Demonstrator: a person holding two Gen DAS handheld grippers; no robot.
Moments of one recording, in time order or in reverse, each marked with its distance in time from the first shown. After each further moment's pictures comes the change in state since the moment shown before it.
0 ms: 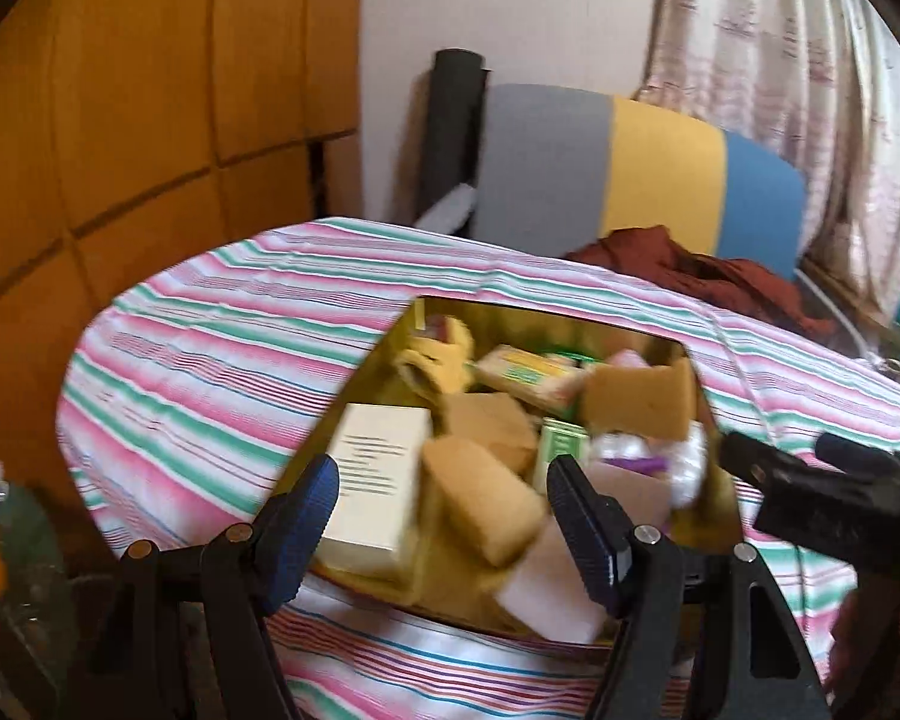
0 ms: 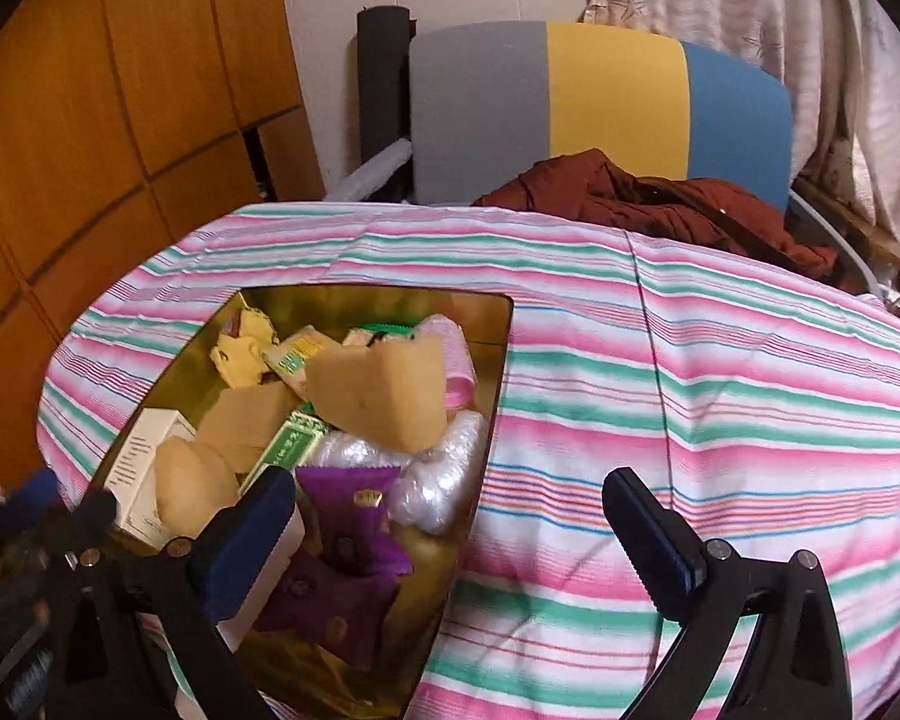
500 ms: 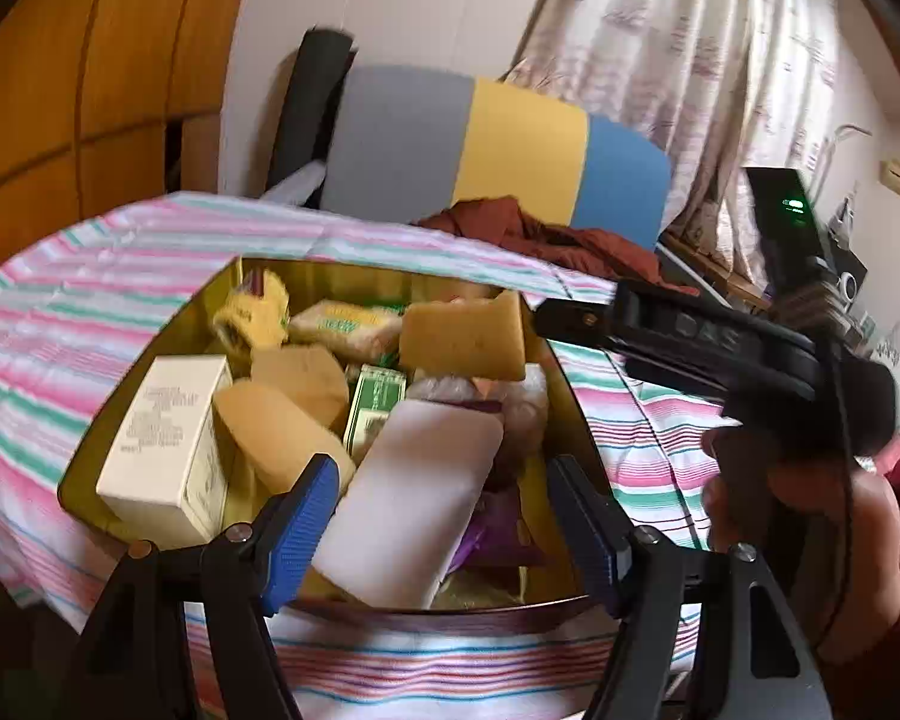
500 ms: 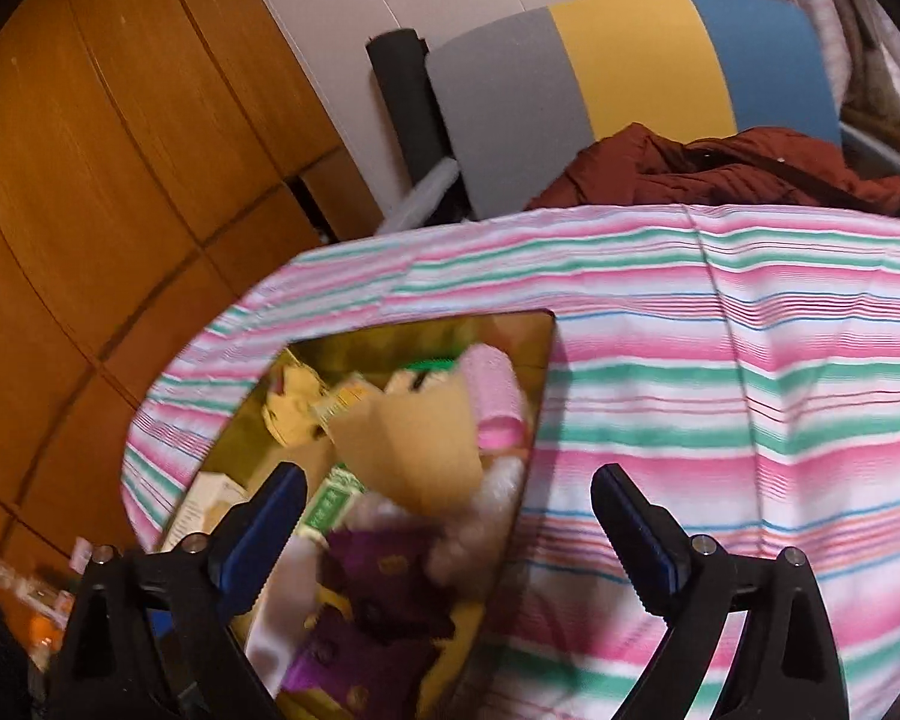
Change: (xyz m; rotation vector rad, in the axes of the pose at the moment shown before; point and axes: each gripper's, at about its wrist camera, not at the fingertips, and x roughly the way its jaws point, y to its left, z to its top) left arm 0.014 -0.033 -0.028 0.049 0.054 -0.395; right arm 0.027 -0.035 0.011 0.129 -0.036 0.253
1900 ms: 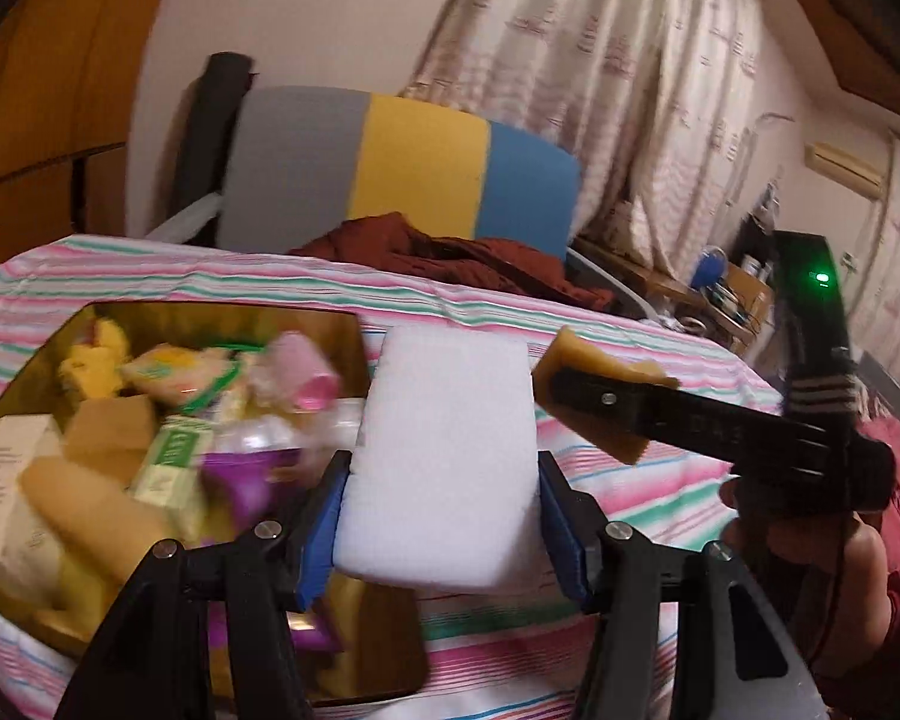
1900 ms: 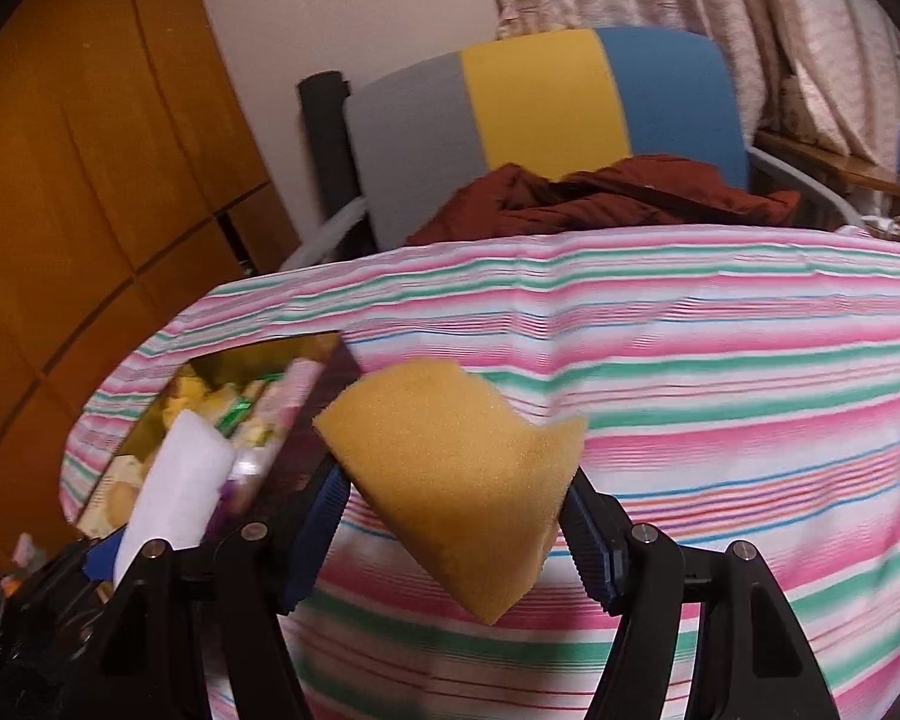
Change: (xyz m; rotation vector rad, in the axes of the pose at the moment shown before) left arm 0.027 -0.073 0.004 0.092 -0.074 -0.176; right arm -0.069 -0.093 -0.019 0.003 -0.109 -0.103
